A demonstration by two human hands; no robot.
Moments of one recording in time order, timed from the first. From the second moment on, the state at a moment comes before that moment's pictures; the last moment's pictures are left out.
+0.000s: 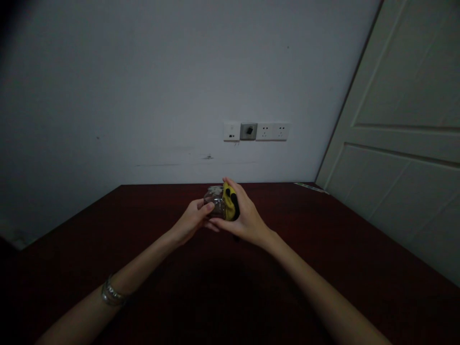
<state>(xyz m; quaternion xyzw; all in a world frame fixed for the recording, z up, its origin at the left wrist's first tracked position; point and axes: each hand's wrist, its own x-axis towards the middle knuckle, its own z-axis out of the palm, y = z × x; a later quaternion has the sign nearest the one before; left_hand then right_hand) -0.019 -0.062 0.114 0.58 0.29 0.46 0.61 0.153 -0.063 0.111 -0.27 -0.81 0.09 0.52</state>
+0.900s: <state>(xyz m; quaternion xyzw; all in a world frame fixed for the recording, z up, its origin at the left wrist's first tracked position) -0.018 -0.058 0.108 0.68 0.27 0.53 0.44 0.157 -0.070 0.123 -0.34 -0.80 0.12 0.48</state>
